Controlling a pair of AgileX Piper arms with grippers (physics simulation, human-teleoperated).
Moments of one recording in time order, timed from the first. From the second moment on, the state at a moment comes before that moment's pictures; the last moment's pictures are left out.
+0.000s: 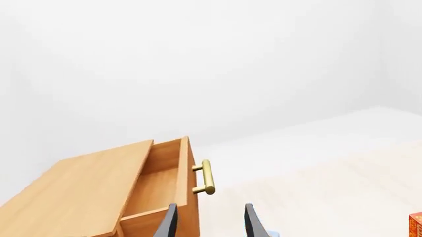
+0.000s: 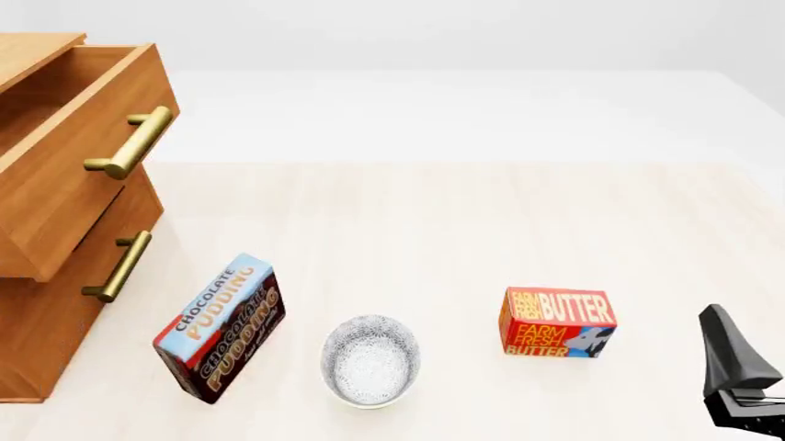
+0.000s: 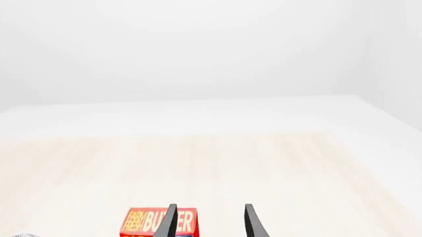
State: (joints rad) left arm -0.15 0.00 -0.51 0.36 0.21; right arm -0.03 0.02 0.00 0.00 0.03
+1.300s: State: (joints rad) left arm -0.05 0.59 -1.02 0.42 0.02; right arm -0.03 0.02 0.00 0.00 0.03
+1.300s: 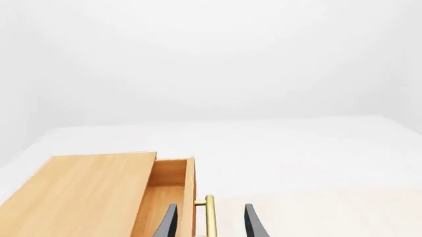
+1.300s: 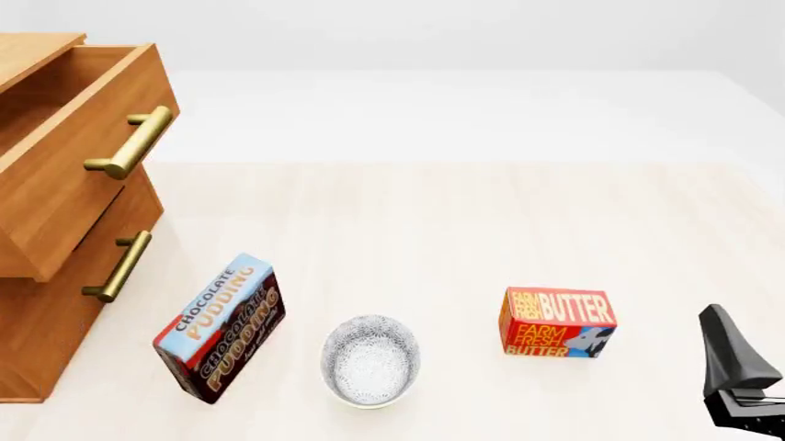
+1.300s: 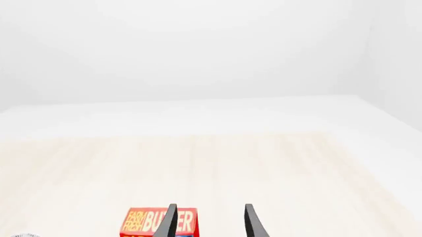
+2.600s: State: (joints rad) left arm 0.07 1.04 -1.08 0.27 -0.21; right arm -0.03 0.02 0.00 0.00 0.03
